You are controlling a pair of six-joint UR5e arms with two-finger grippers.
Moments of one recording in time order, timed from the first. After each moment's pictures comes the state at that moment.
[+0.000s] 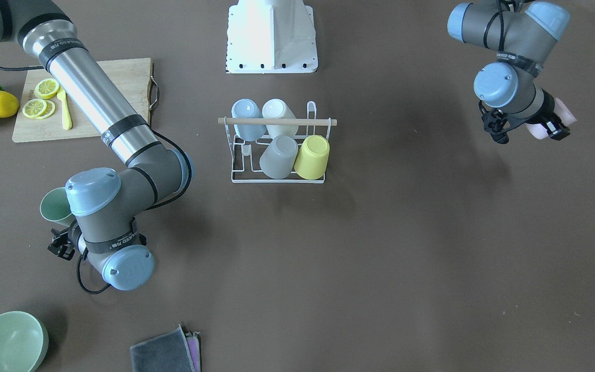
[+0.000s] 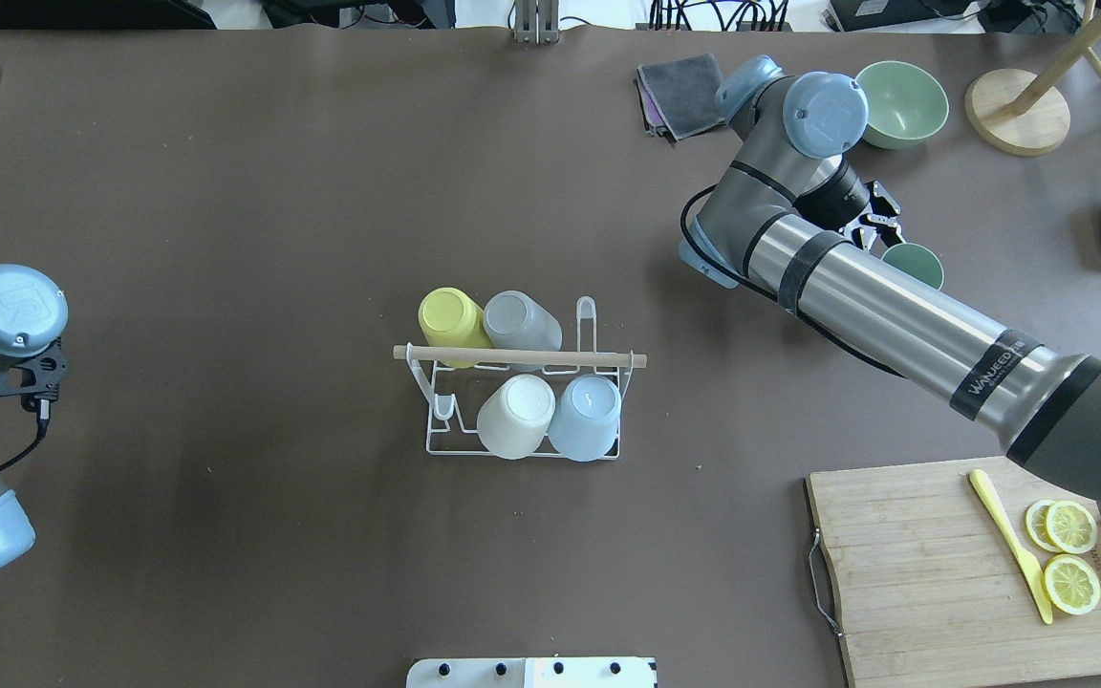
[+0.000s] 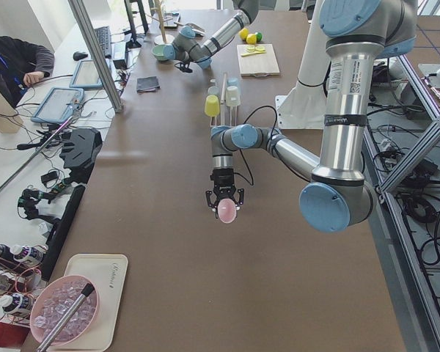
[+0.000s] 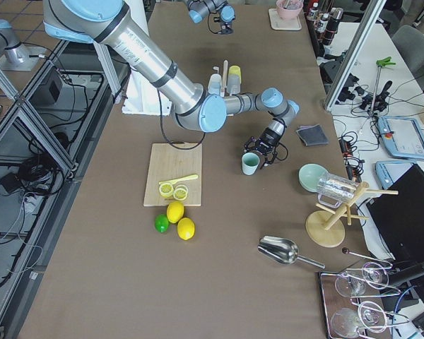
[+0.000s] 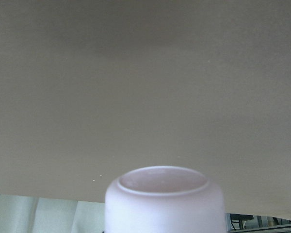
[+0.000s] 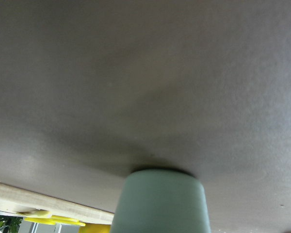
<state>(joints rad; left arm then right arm) -0.74 -1.65 -1.92 -0.97 -1.51 0.56 0.83 -0.60 0.76 -2.24 1.84 -0.62</state>
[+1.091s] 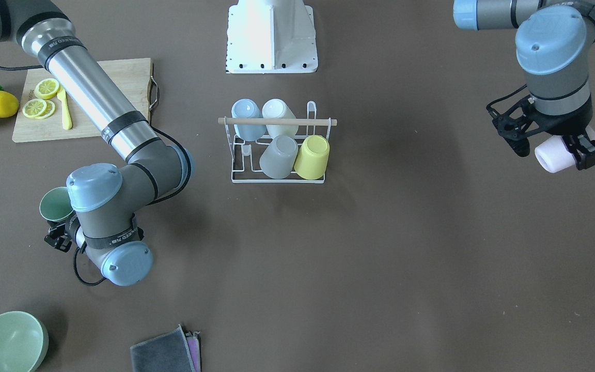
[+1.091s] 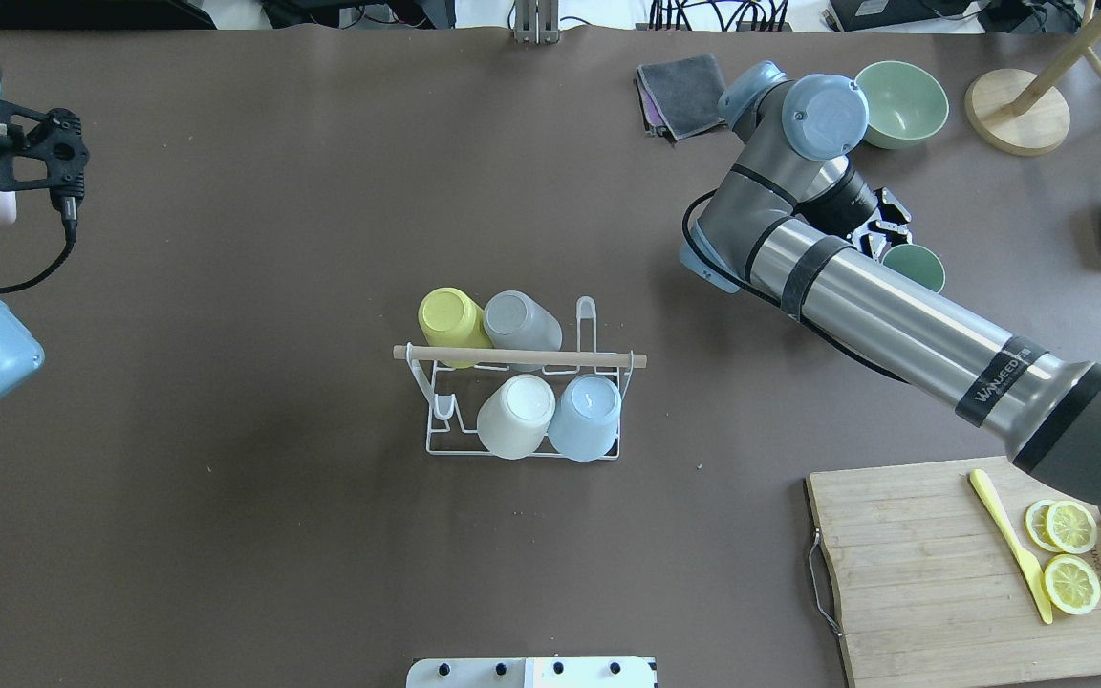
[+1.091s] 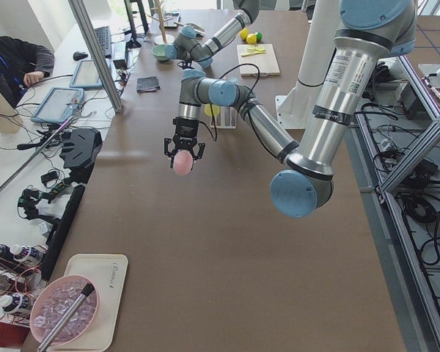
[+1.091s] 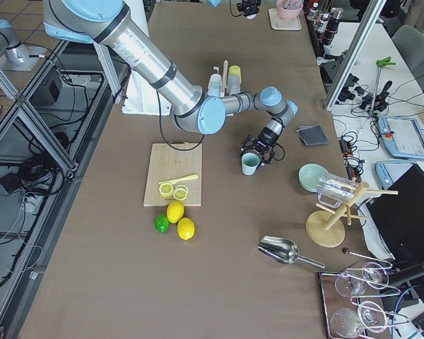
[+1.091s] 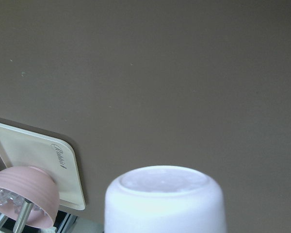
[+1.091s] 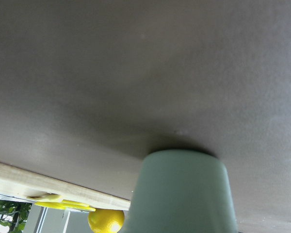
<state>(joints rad) -0.96 -1.91 -2.00 -1.03 -1.56 0.67 0.82 -0.62 0.80 -2.31 1.84 -0.63</state>
